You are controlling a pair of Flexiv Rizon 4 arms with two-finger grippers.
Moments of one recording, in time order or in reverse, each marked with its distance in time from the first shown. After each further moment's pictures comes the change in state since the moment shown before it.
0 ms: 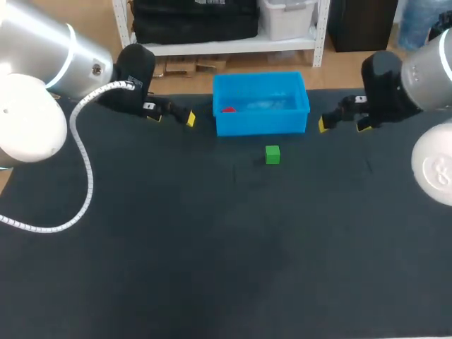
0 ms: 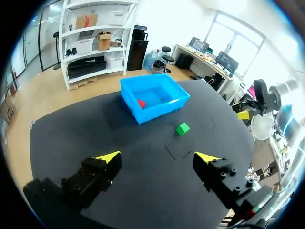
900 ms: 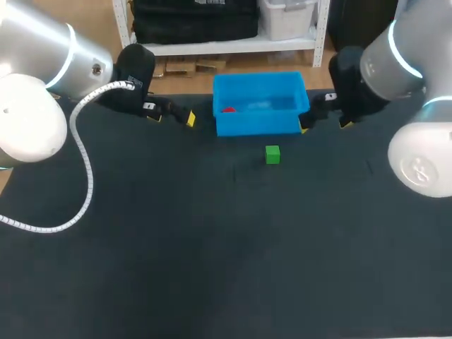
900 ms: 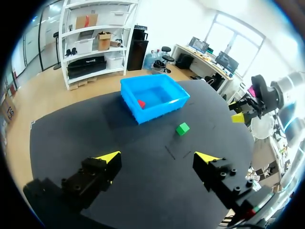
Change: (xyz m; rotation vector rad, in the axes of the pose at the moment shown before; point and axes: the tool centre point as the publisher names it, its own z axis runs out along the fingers) left arm 0.000 0.000 0.000 0.000 0.000 0.000; right arm -0.009 0.025 0.022 0.101 0.085 -0.064
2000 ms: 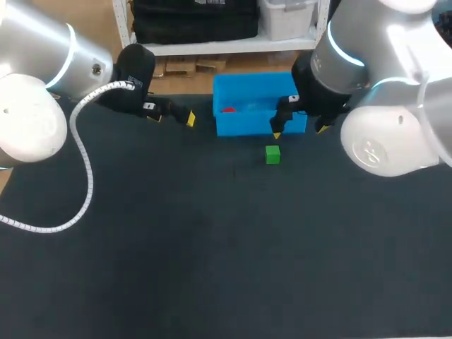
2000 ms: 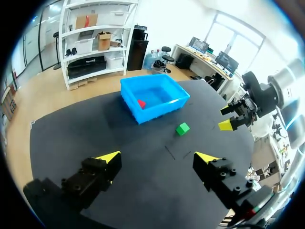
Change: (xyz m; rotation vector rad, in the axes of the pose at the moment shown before) left arm 0.000 0.000 0.000 0.000 0.000 0.000; right arm -0.007 0.035 0.034 0.068 0.117 0.032
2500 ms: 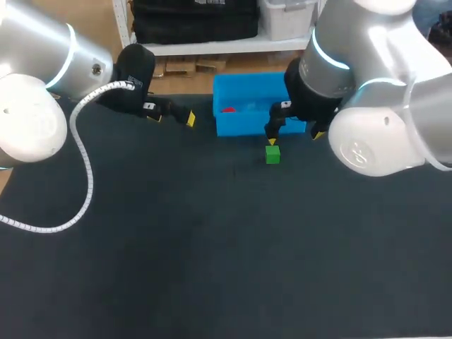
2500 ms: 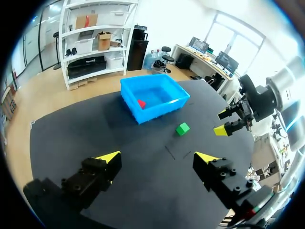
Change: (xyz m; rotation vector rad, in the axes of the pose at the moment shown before) left arm 0.000 0.000 0.000 0.000 0.000 0.000; right arm 0.007 0.007 0.012 0.037 0.046 0.014
